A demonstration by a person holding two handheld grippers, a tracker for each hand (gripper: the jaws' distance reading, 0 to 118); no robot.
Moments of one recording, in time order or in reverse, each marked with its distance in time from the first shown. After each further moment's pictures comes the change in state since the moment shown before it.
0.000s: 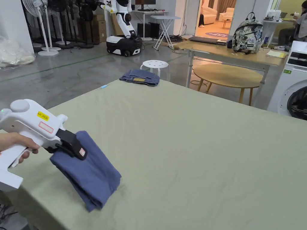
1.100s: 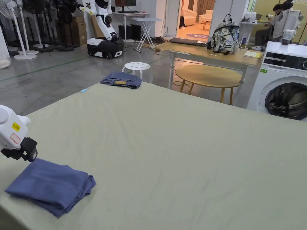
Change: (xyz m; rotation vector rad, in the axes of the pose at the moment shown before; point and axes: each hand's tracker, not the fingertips) left arm 0.009 -0.006 0.013 0.106 0.637 -0.164; right arm 0.006 -0.009 -0.003 -0.032 -0.005 0.001
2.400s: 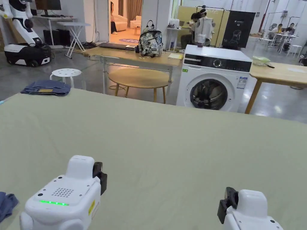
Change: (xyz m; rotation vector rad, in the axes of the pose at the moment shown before) left arm 0.401 -0.143 0.061 0.860 -0.318 -0.113; right arm 0.068 0.053 0.045 0.222 -0.140 -0.116
